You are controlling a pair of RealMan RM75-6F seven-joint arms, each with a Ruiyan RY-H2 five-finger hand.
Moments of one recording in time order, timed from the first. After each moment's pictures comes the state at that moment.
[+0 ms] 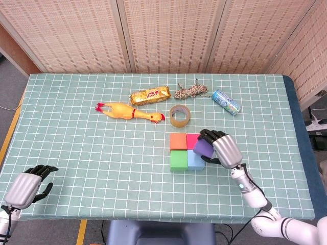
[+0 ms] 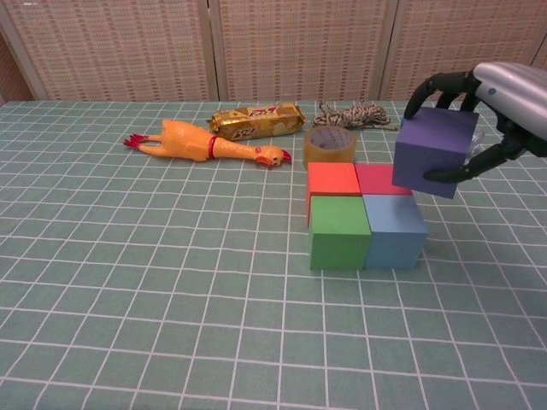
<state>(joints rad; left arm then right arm) -0.19 -1.15 0.06 -1.43 1.65 1.41 -0.04 0.52 -1.55 0.12 -1.25 -1.61 1.37 0.02</state>
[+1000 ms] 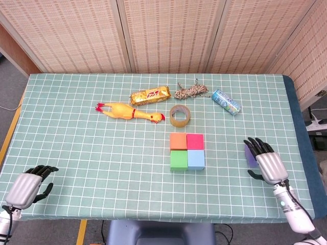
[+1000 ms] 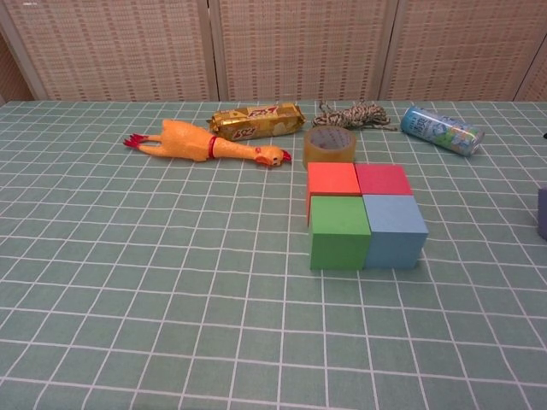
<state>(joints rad) -0.18 -1.15 0.06 -1.44 1.64 1.40 -0.03 0.31 -1.27 0.01 -1.43 -1.47 1.27 -0.06</state>
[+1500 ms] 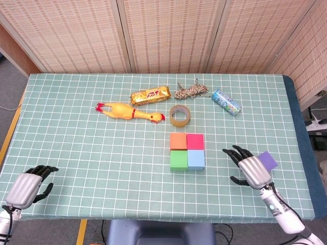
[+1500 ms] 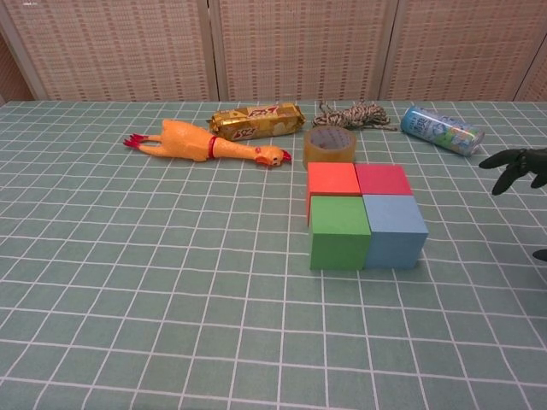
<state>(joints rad) -0.19 -1.15 0.06 -1.44 1.64 1.40 -0.03 0.35 -1.33 -0.03 -1.39 -1.63 1.25 0.06</state>
